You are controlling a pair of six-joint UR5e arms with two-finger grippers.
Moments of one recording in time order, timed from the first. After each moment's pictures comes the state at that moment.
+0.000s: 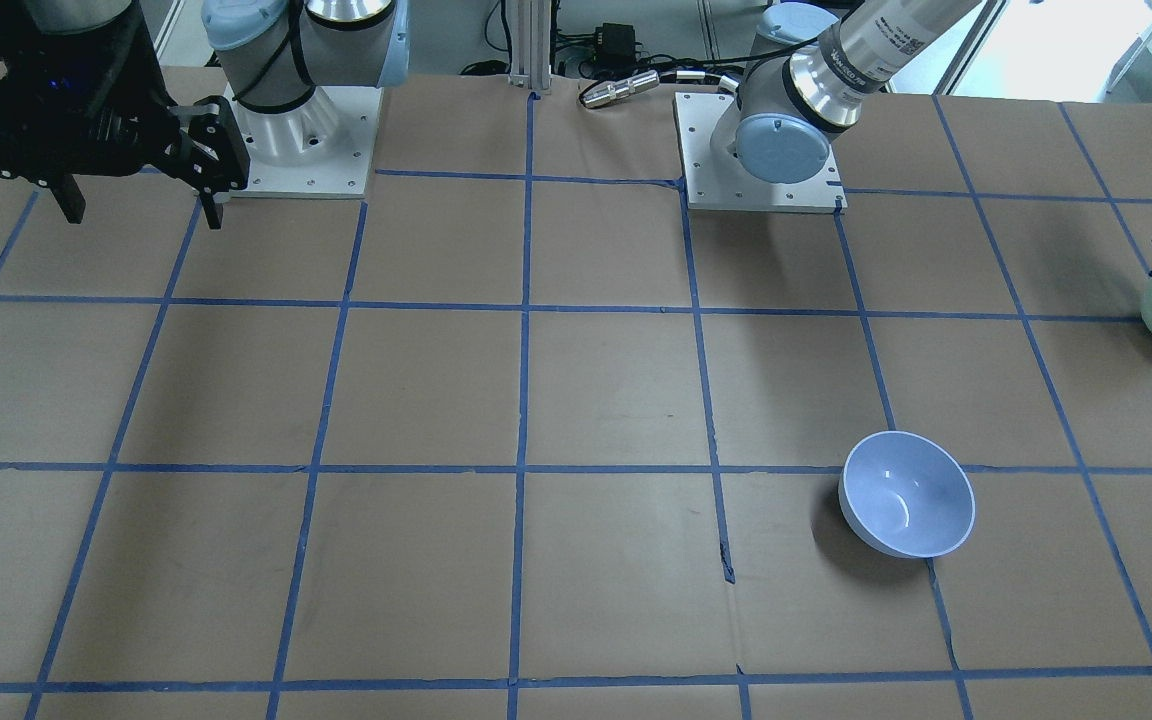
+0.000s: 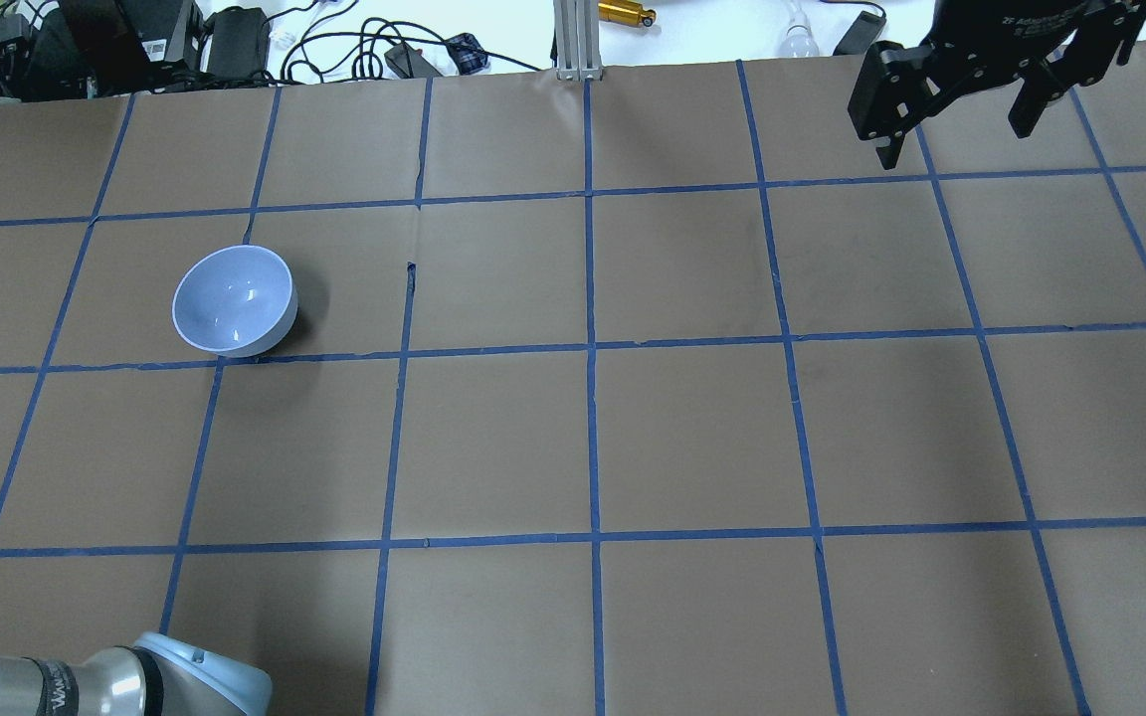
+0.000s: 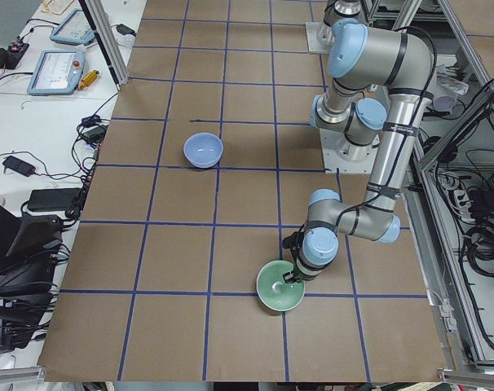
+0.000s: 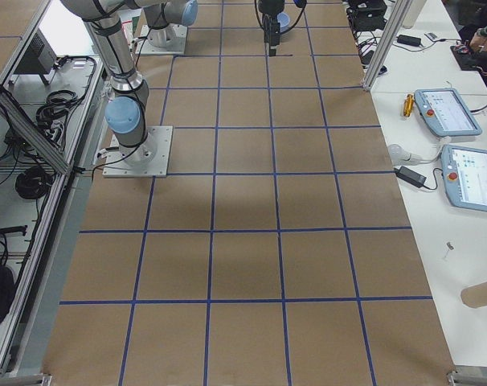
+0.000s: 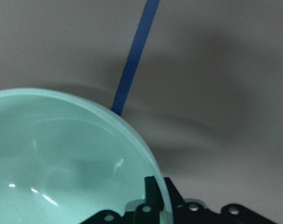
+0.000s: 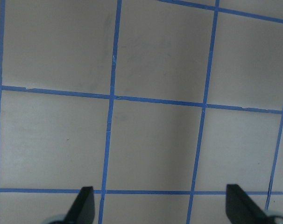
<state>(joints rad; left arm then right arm) -0.25 -2.00 -1.80 -0.88 1.59 2.54 1.60 -1.53 1.37 -1.45 -1.74 -0.09</state>
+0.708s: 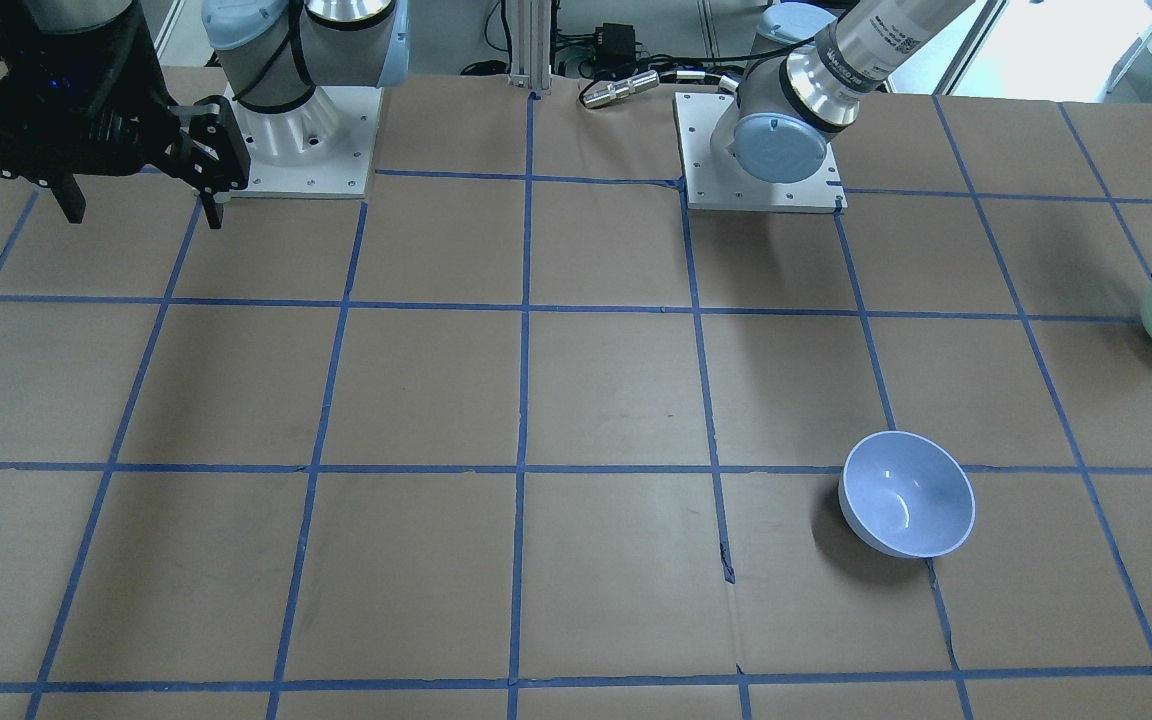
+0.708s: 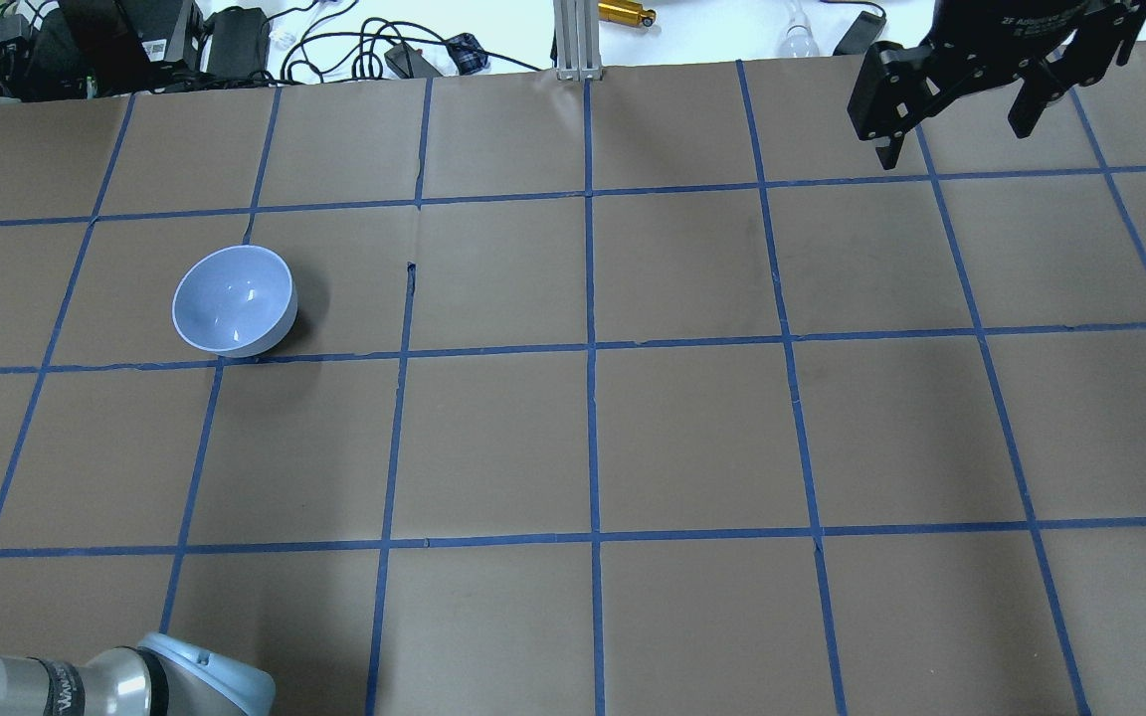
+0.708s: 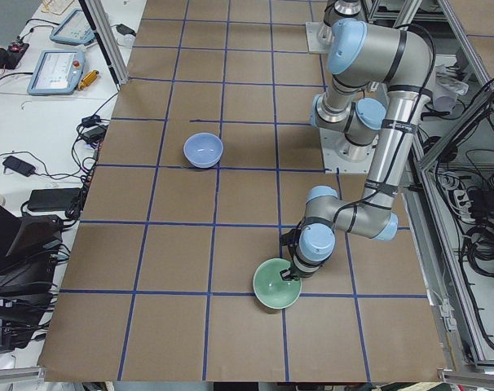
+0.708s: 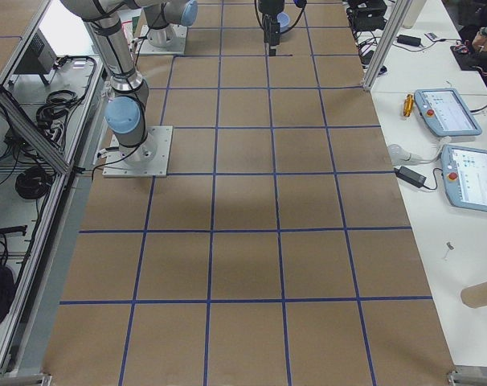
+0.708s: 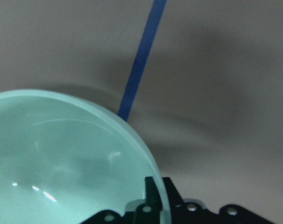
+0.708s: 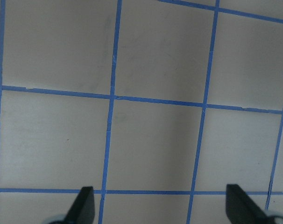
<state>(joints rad) -0.28 -1.98 -1.80 -0.89 1.59 2.54 1.60 -1.53 1.37 -1.45 -1.74 -0.09</state>
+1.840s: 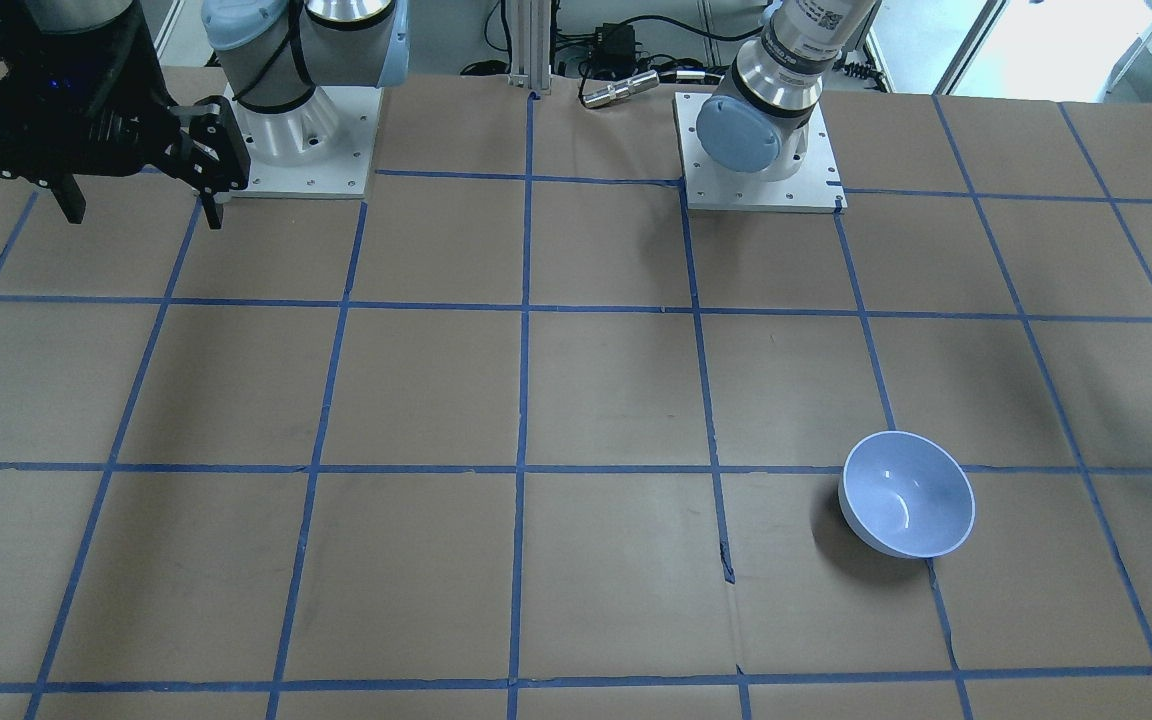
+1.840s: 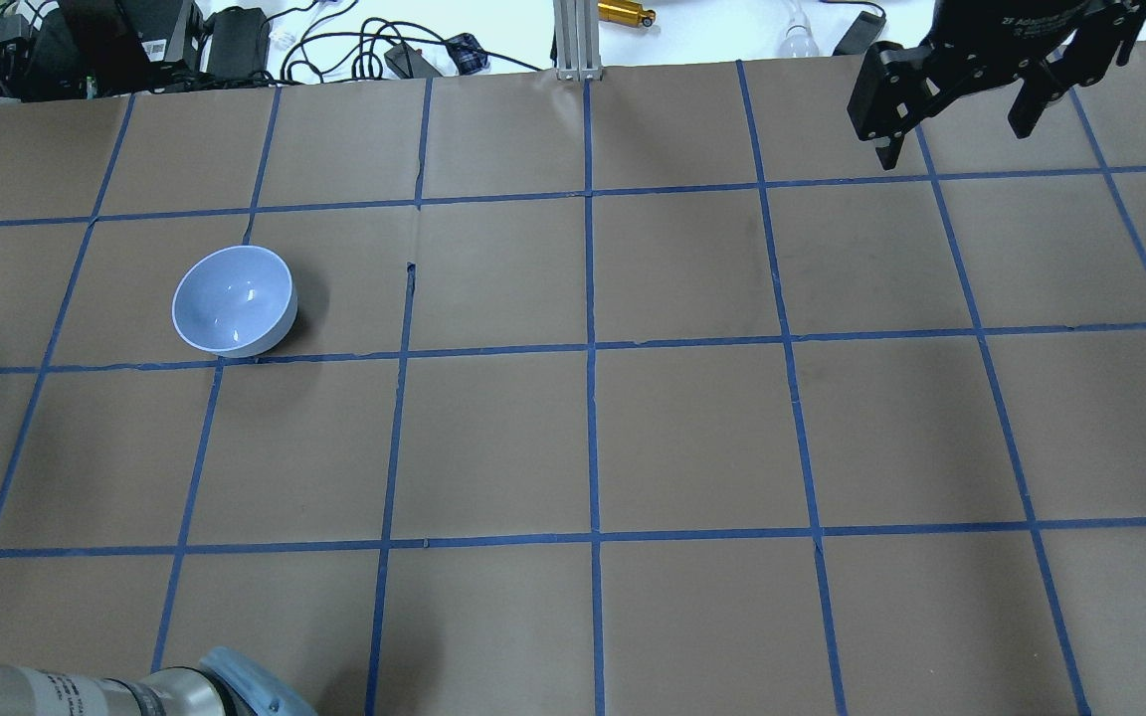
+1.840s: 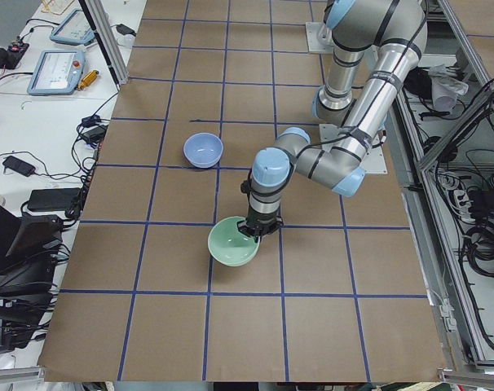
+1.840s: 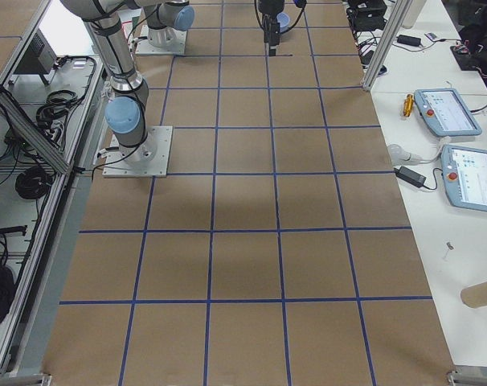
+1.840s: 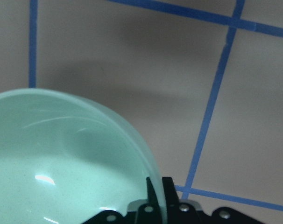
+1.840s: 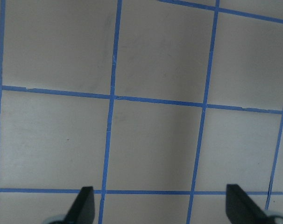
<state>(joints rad) -0.60 -1.77 -1.76 -0.99 1.63 2.35 1.60 -1.53 1.37 -1.45 -1.74 -0.09</state>
